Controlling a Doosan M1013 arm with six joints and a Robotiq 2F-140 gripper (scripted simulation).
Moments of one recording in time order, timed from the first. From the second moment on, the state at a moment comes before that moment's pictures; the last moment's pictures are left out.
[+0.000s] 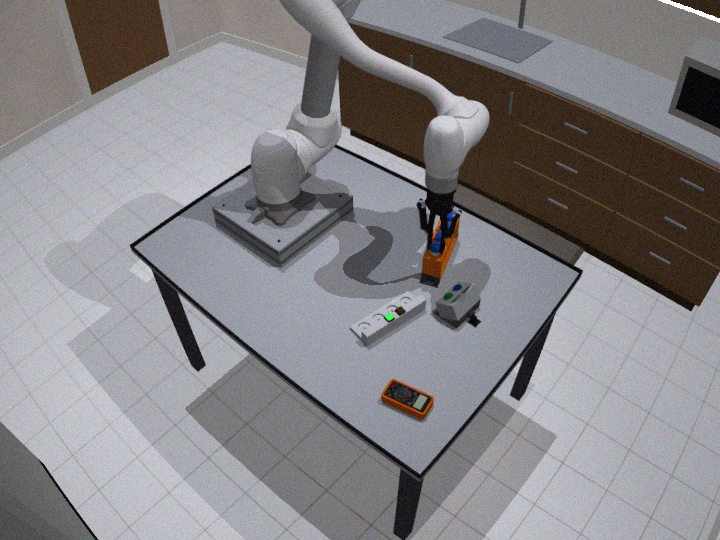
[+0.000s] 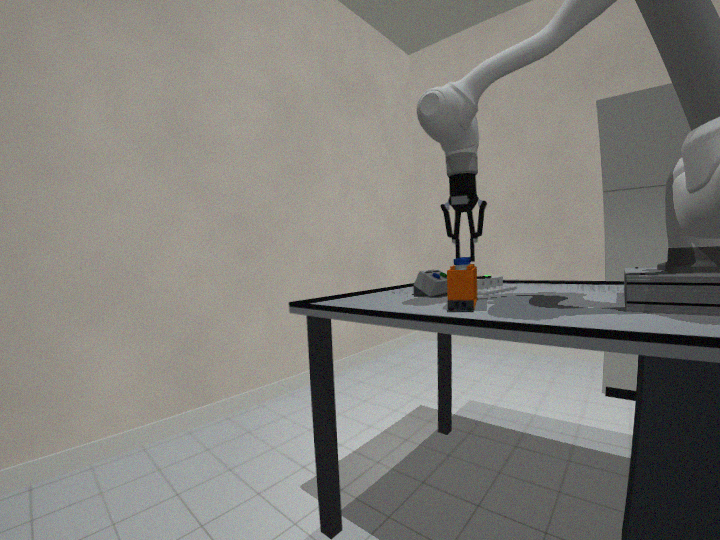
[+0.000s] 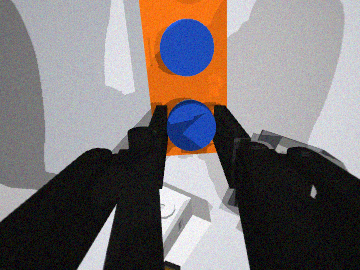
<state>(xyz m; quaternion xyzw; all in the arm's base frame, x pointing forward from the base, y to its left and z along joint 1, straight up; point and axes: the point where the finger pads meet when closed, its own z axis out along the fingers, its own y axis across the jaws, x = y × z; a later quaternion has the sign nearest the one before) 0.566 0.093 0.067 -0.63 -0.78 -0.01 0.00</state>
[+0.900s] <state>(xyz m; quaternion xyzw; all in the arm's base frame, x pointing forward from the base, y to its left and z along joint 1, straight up) 0.566 0.093 0.067 -0.77 -0.64 0.00 0.00</state>
